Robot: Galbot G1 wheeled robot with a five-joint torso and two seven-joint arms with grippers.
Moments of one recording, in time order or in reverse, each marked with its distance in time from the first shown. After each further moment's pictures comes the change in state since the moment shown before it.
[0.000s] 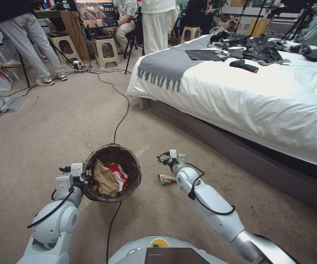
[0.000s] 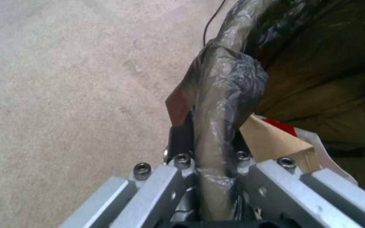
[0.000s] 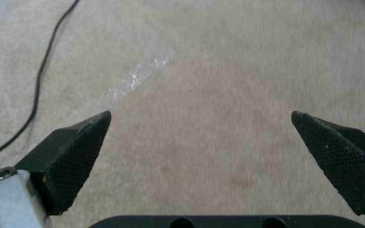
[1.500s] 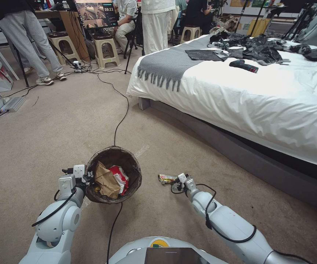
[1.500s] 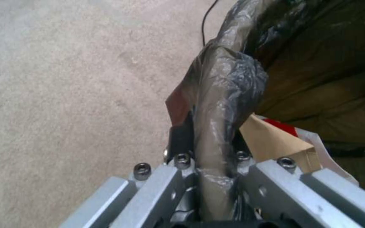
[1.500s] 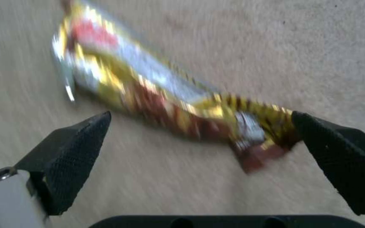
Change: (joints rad) left arm -0.007 0.002 0.011 0.045 0.008 -0.013 0.012; right arm -0.118 -0.250 -0.174 -0.036 -0.336 0.081 -0.133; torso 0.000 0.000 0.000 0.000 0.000
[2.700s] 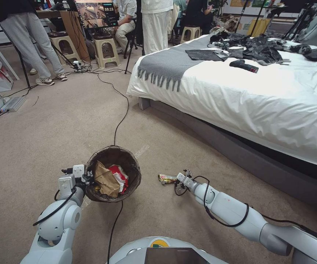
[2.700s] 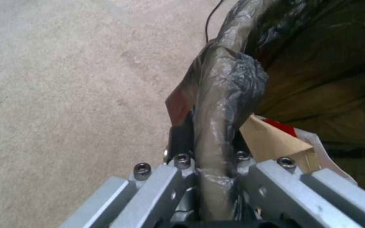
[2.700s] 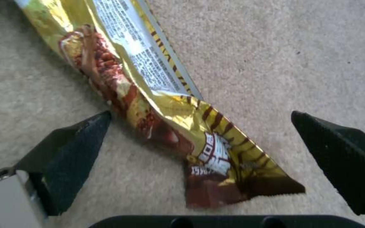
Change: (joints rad) left arm -0.013 -0.017 -0.008 0.022 0.003 -0.016 0.003; right arm 0.255 -0.019 -0.281 -0.213 -0.170 0.032 -0.096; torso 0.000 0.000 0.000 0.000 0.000
